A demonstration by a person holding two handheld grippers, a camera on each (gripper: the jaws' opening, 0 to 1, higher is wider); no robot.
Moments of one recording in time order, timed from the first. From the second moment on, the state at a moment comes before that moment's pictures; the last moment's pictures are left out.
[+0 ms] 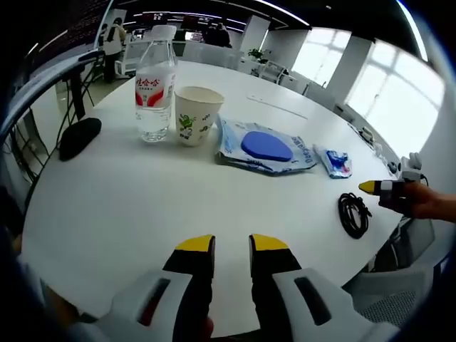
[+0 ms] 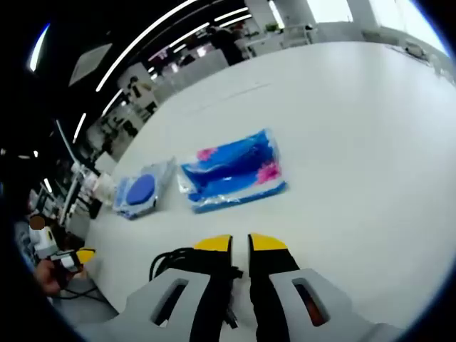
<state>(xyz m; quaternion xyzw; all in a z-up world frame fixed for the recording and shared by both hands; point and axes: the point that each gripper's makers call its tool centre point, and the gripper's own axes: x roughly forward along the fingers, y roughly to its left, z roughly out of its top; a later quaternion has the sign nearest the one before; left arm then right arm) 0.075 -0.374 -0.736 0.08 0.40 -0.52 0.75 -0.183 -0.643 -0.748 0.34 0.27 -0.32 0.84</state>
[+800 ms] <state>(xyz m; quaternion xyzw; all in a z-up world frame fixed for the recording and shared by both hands) 0.062 -0.368 -0.715 0.09 0.37 -0.54 0.75 -0.225 -0.650 -0.754 0.35 0.27 -0.38 0.82</state>
